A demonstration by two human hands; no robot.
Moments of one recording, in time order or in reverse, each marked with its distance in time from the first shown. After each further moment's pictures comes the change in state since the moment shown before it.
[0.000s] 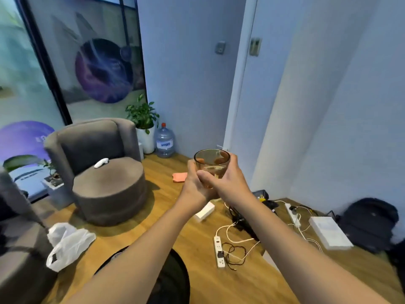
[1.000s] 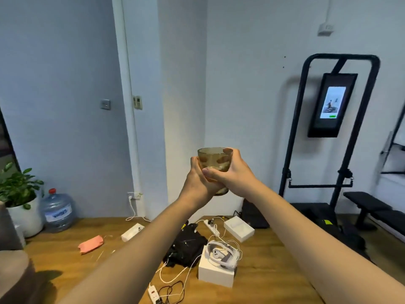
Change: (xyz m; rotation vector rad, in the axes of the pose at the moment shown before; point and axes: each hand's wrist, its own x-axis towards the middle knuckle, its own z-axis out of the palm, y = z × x) left_hand -0.099 0.249 0.150 -0.159 -0.438 0.477; right_hand -0.187 -0.124 -0.244 -0.268 0.470 -0.013
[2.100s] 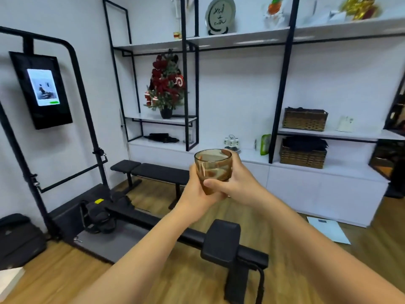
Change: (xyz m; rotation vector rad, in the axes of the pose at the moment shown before) left_hand -0.354 0.369 0.548 -0.676 -1.116 0.274; right_hand -0.590 0.024 -0.500 -0.403 0.835 0.483
